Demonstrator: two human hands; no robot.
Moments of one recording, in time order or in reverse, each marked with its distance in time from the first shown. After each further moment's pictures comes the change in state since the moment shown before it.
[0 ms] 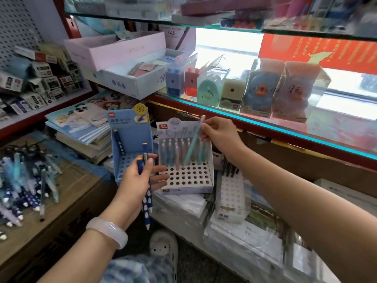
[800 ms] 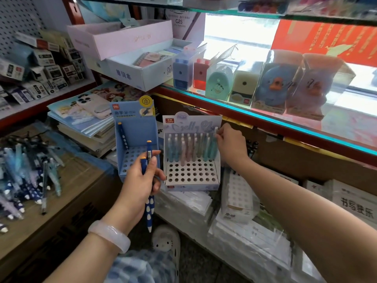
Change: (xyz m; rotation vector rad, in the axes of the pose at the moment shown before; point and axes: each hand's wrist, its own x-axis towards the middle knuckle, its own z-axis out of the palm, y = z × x) left_hand 0.000 -0.010 -0.009 0.070 -0.004 0.062; right_hand 0.013 0.048 0.016 -0.589 0.184 0.020
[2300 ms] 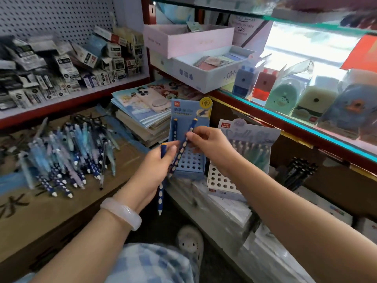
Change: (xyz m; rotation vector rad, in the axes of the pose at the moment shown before) left_hand 0.012 0.025 -0.077 0.087 0.121 -0.003; right_hand -0.042 -0.150 0.053 0.629 -0.516 -0.177
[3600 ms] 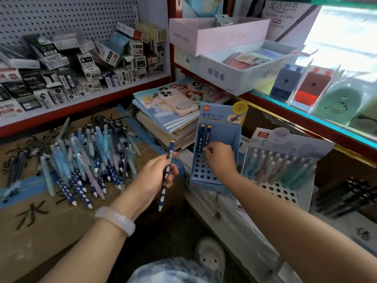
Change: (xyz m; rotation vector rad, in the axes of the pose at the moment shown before) left_hand 0.037 -0.022 -0.062 -0.198 0.016 -0.198; right_hand 0.078 0.067 0.059 -0.602 0.142 0.055
